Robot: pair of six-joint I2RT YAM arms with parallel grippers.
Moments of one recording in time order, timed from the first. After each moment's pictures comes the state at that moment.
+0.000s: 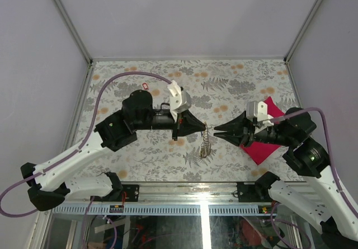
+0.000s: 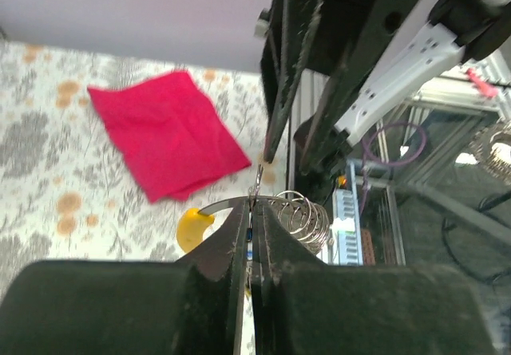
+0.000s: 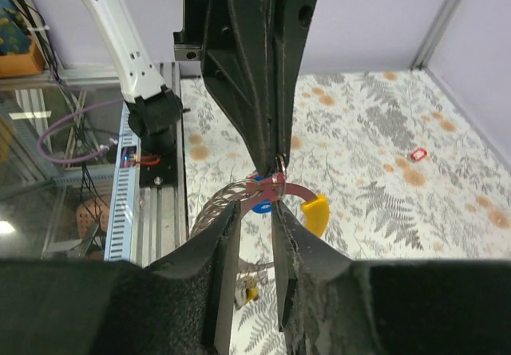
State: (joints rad) left arm -0.98 1.09 1.23 -0.18 0.53 -0.08; right arm 0.62 0.67 1.04 -0.37 -0.78 -0.08
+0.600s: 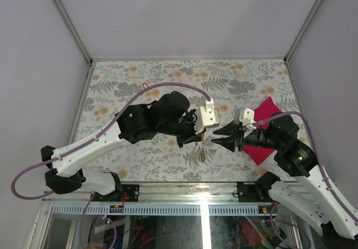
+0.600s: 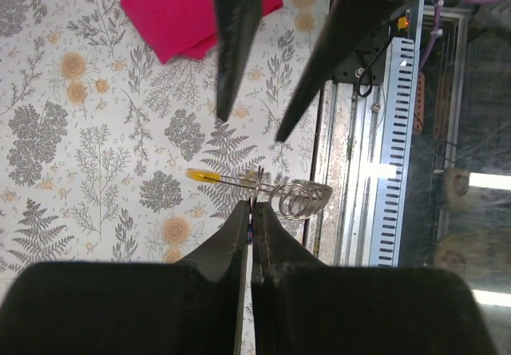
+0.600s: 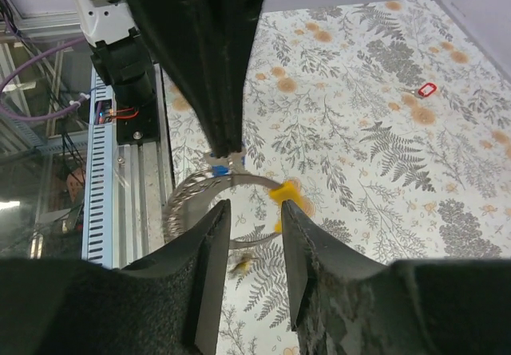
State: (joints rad) left arm -1.10 1.36 1.60 -0.87 0.30 0.20; right arm 0.62 0.63 0.88 -0.44 -0.70 -0.17
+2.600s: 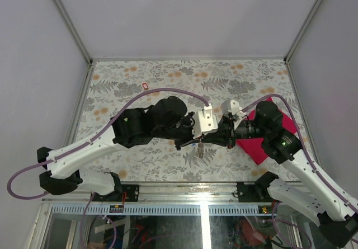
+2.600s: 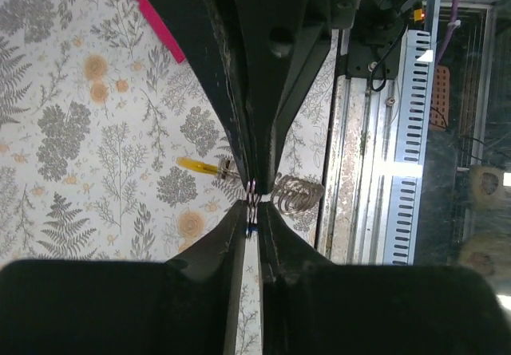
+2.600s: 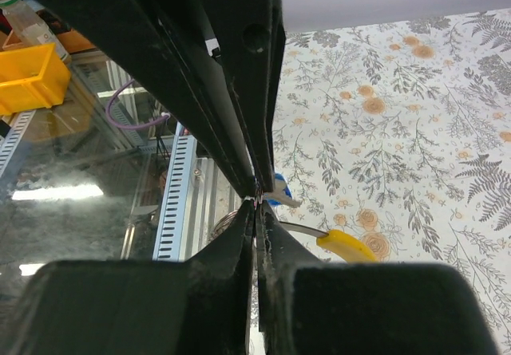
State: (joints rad) left arm -1.17 1.35 1.62 -0.92 0.19 0.23; right arm 0.62 0.80 0.85 -0.23 -0.95 -0.01
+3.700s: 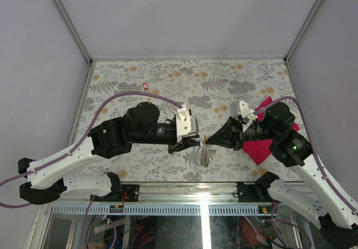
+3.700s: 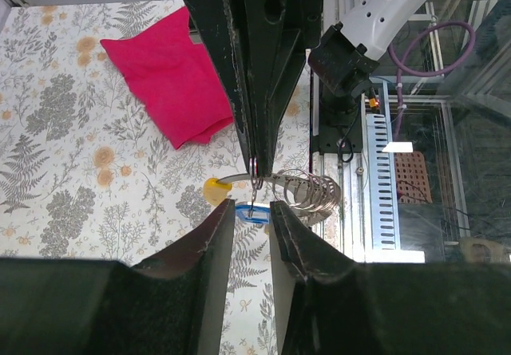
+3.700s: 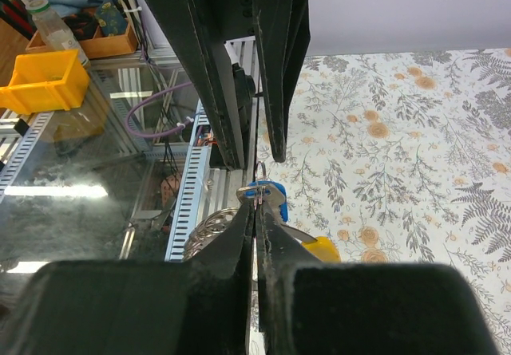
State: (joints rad) left arm -1.17 1.10 1.36 -0.58 0.30 0.18; right arm 0.62 0.75 0.95 -0.32 -0.99 -0.02
